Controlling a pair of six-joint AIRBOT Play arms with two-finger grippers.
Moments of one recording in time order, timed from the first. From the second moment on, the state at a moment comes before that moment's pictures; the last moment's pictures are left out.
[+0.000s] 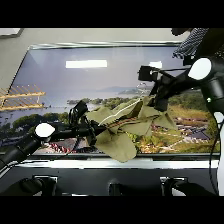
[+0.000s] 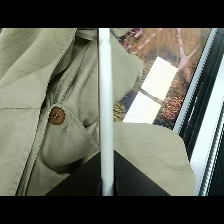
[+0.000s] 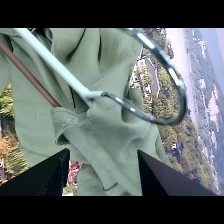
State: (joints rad) left arm -0.55 -1.02 0.68 0.39 -0.66 -0.35; right arm 0.17 -1.28 1.51 -1.26 1.45 0.38
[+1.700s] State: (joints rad) left arm -0.55 -1.02 0.68 0.39 -0.66 -0.38; right arm 0.17 -1.27 1.45 -1.18 1.45 0.31
